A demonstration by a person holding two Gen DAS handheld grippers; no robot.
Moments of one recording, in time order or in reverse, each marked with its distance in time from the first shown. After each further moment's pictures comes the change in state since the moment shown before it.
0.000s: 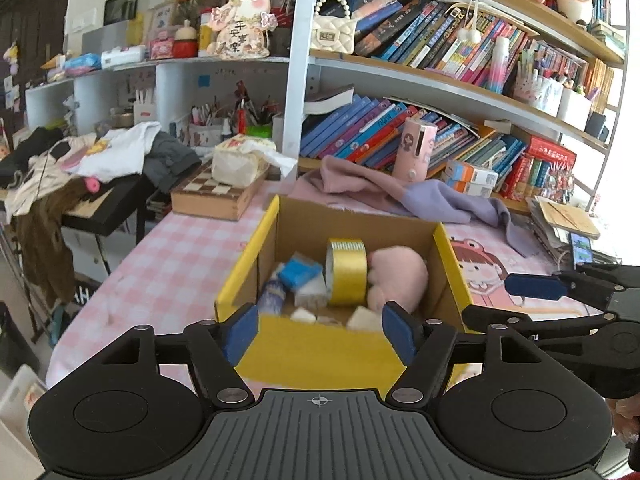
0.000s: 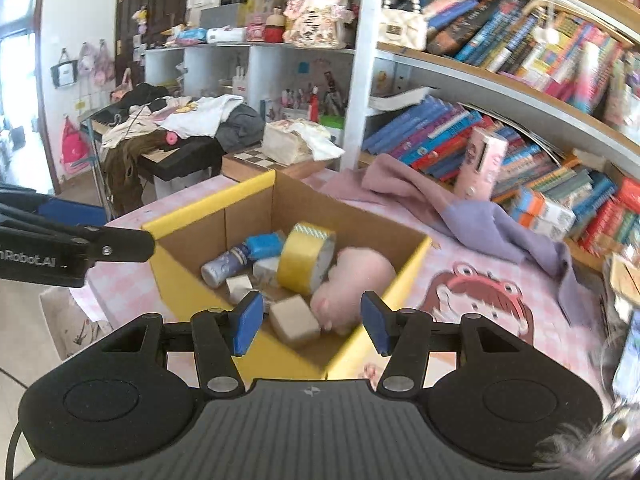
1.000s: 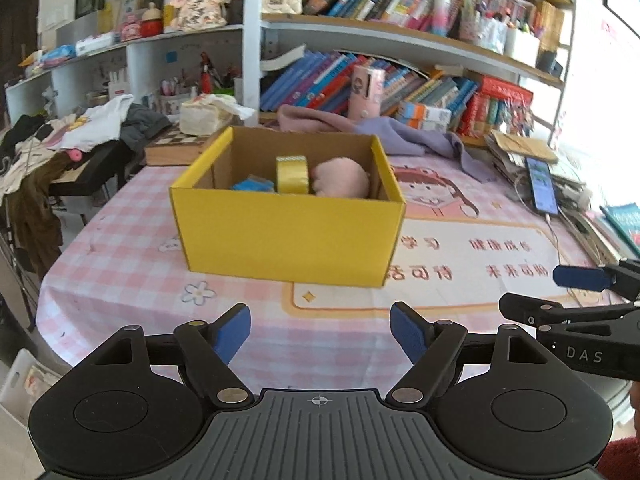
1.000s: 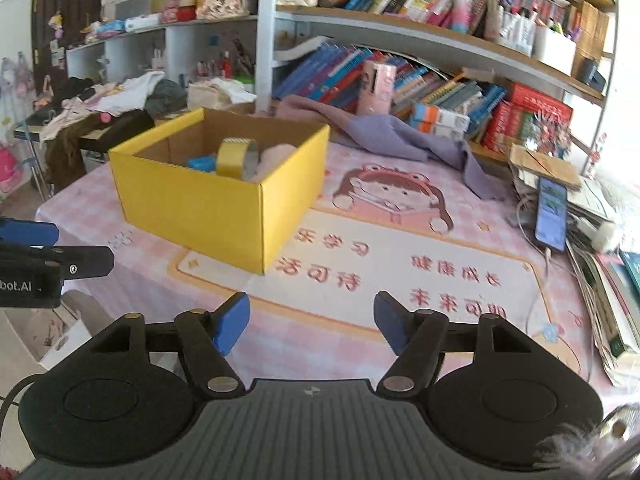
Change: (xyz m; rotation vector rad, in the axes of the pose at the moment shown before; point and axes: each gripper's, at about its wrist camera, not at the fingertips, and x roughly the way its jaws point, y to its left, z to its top) left arm -0.044 -0.054 -0.087 0.100 0.083 -0.043; right arm -0.092 0.011 -0.111 0.179 0.082 -0.228
